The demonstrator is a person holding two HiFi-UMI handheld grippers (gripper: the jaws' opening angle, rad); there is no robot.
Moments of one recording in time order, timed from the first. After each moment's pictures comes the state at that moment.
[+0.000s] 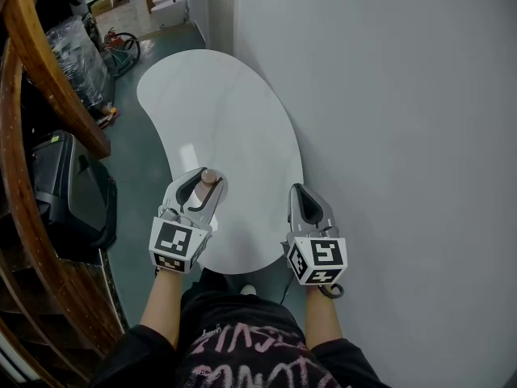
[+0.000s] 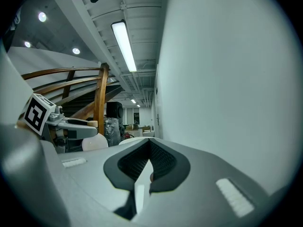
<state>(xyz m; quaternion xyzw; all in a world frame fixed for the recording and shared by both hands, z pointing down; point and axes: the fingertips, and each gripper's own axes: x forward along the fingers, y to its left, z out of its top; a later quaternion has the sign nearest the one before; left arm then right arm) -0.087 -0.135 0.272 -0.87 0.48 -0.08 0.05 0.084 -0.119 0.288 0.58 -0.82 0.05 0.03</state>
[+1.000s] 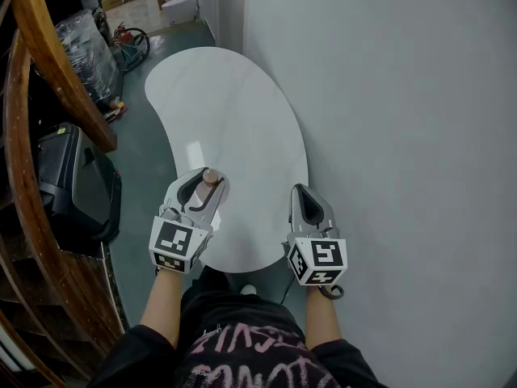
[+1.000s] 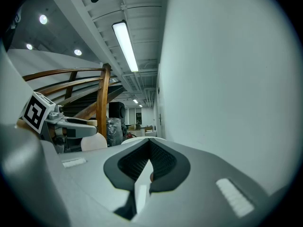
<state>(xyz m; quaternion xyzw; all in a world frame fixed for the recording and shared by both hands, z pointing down) -0.095 -0.129 0.274 -0.87 0.49 -0.08 0.04 0.076 -0.120 0.294 0.56 -0.82 0.05 0.03</state>
